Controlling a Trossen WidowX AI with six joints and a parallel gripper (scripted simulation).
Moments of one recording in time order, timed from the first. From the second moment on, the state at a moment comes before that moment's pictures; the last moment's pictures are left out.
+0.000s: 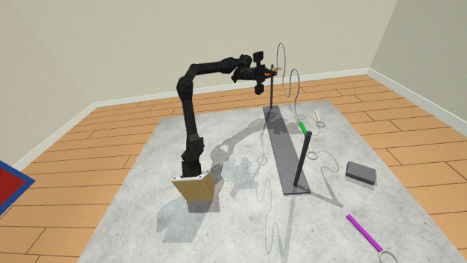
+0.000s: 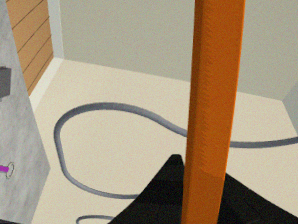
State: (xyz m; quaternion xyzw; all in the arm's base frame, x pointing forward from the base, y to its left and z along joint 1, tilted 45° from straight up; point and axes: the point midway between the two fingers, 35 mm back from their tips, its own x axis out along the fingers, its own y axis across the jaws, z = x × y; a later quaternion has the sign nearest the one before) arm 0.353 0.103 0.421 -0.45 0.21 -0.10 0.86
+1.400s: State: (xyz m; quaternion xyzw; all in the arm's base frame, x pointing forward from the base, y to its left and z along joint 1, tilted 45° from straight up) arm 0.349 0.084 0.459 -0.43 0.21 -0.09 0.87
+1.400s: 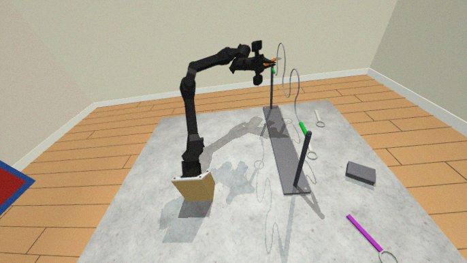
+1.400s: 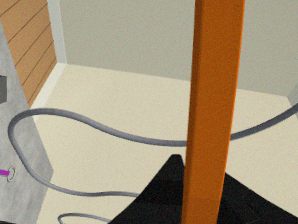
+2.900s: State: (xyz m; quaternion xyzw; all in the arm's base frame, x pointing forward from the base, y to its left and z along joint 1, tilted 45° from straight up) arm 0.352 0.101 0.444 -0.16 0.24 0.00 0.96
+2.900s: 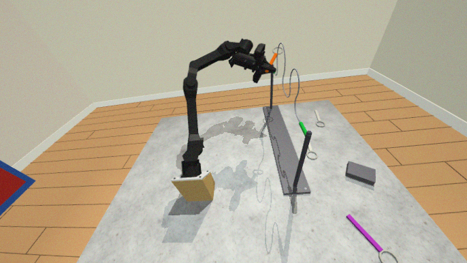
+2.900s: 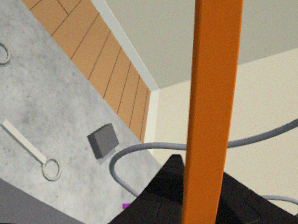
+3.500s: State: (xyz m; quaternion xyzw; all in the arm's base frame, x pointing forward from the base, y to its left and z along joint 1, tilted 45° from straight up) arm 0.353 0.108 0.442 -0.05 0.25 0.03 0.97
